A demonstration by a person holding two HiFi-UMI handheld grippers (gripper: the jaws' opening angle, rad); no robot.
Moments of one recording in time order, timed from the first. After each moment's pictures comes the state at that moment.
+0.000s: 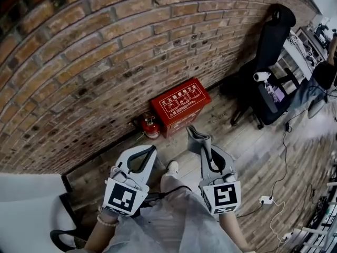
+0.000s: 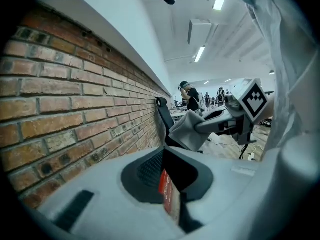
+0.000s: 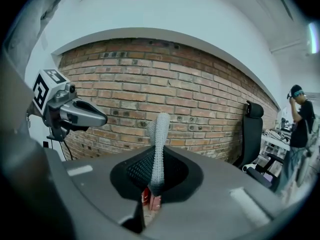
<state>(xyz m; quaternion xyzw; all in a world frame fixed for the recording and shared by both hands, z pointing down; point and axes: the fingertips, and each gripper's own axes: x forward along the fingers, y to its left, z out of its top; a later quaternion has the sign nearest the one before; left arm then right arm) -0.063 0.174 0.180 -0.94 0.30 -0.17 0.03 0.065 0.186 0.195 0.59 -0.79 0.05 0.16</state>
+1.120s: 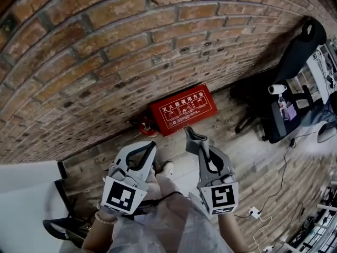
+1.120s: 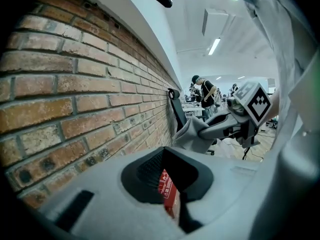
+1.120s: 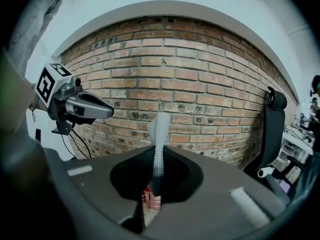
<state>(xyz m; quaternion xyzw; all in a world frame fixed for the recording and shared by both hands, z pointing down) -0.015 0.048 0.206 -0.92 0.35 -0.20 0.00 0.105 0.058 0.239 0.52 -0.83 0.09 0.20</state>
